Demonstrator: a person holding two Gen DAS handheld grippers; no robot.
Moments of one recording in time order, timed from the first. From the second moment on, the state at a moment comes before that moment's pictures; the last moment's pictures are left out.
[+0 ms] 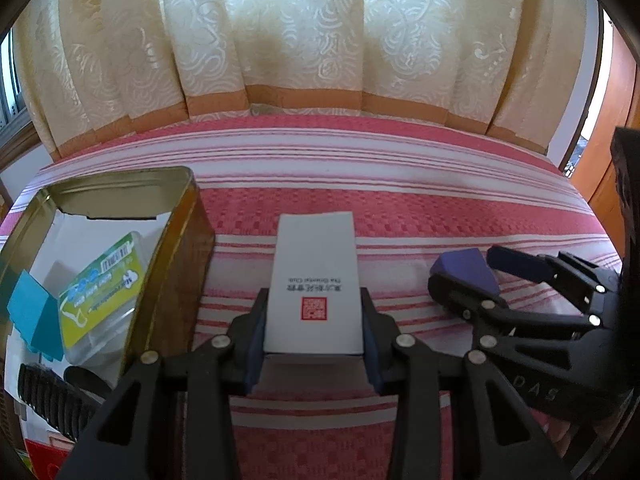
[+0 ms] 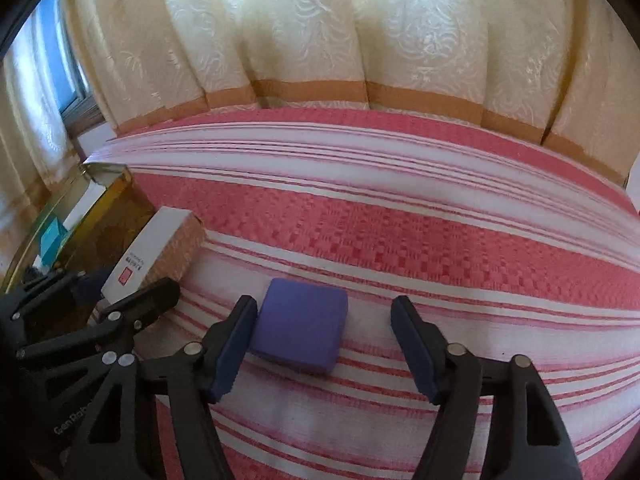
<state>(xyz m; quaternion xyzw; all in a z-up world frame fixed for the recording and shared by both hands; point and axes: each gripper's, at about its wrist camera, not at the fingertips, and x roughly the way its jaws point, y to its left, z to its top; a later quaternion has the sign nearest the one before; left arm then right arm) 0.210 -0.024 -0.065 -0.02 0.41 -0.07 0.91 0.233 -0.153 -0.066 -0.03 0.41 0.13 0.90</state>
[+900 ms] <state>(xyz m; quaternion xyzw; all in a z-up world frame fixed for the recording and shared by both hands) 0.144 -0.033 -0.029 0.02 0.27 -0.03 0.96 0.152 -0.150 -0.030 -0.04 0.25 0.12 0.96</state>
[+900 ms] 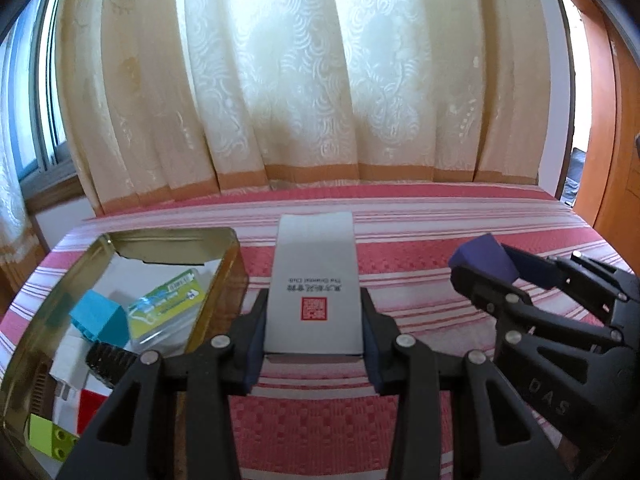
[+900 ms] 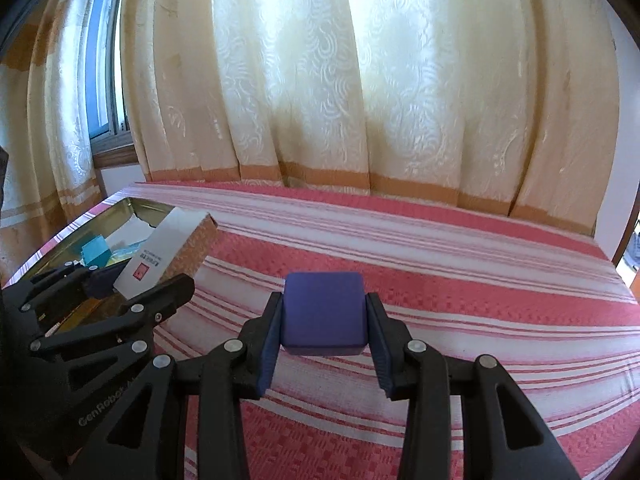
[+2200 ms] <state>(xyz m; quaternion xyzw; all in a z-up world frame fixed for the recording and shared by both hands) 0.092 -0.014 -0.022 -0.01 0.23 -0.04 0.97 0.095 -0.149 -0.018 -0.05 0.15 0.11 0.98</state>
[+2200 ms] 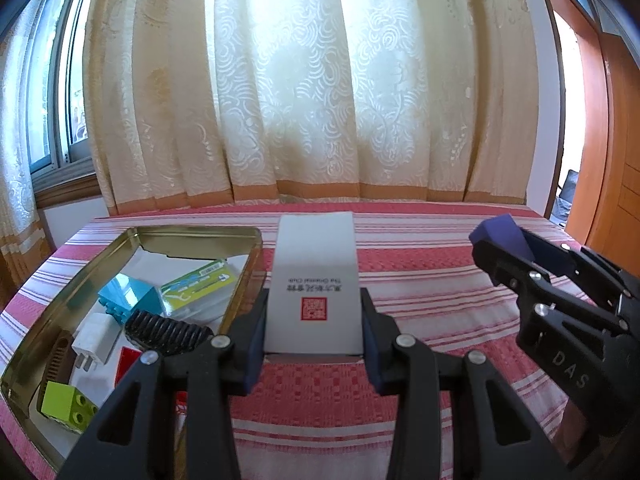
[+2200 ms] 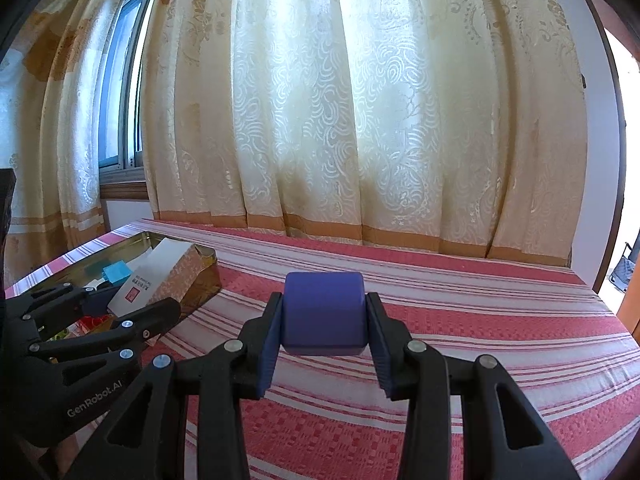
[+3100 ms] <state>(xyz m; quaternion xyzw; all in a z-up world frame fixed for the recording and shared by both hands) 0.077 -0.005 -0.019 -0.01 0.22 -0.04 0.97 0.072 -0.142 -0.017 -0.04 0.12 0.13 0.98</state>
